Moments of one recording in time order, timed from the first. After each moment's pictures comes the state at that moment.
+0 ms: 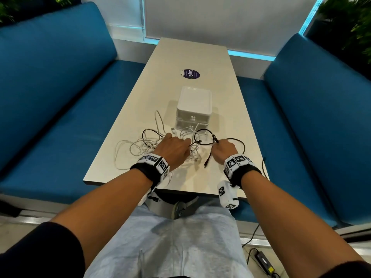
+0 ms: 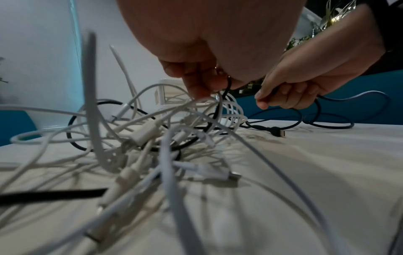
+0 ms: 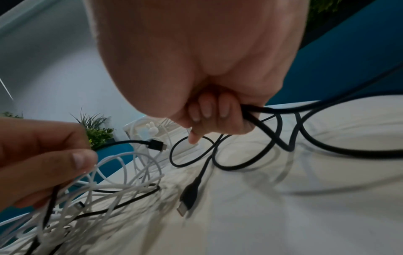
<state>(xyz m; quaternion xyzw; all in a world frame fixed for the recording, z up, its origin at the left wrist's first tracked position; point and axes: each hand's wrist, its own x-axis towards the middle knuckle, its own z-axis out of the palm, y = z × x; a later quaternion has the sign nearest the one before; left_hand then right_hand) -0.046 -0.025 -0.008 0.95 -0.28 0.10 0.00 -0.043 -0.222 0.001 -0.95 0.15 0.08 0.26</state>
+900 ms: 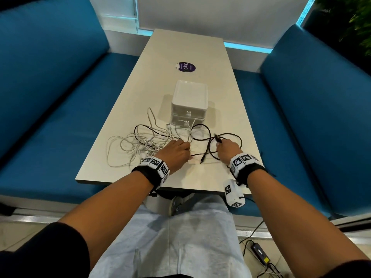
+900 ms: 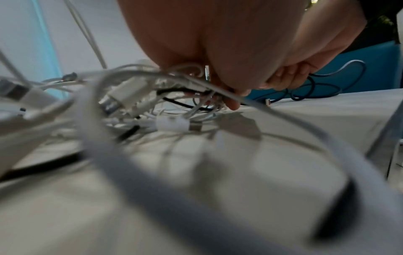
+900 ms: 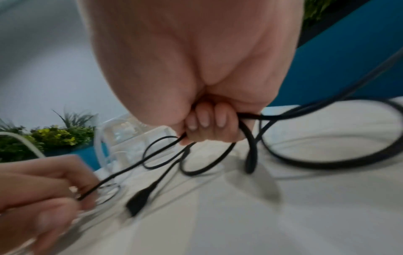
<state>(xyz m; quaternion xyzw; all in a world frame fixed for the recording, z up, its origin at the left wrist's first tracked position) -0.042 -0.038 -0.045 0.92 -0.39 0.04 -0.02 -0.048 -0.250 -0.009 -0.96 0.13 0.12 0.21</state>
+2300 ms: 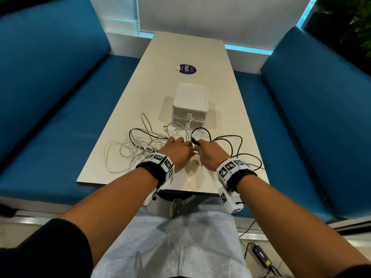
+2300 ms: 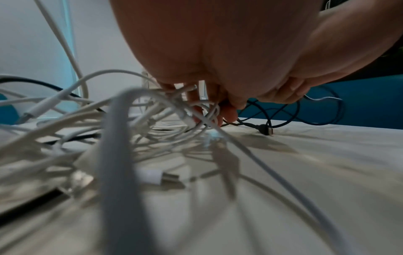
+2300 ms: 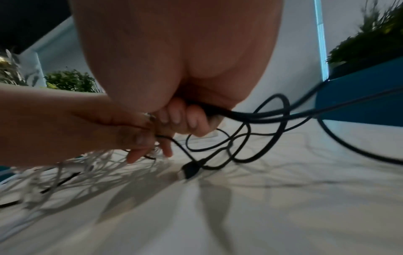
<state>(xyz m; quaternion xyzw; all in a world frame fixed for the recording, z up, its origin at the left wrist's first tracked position) -0.040 -0.047 -0.025 0.94 -0.33 0.01 -0.02 -0.054 -0.207 -0.011 -0.98 -0.07 0.09 0.18</state>
